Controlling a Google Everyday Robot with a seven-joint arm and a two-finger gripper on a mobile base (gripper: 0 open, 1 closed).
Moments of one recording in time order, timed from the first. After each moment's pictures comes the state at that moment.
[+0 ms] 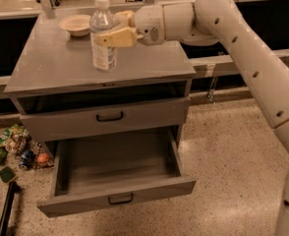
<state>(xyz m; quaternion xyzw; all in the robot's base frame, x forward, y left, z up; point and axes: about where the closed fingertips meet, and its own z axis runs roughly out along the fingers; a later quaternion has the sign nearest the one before) 0.639 0.090 0.987 -0.54 0.52 0.43 0.51</state>
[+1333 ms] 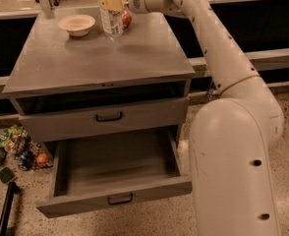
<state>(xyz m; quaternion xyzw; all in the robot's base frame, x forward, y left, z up) 0.845 0.092 1.000 -0.40 0.65 0.31 0.57</state>
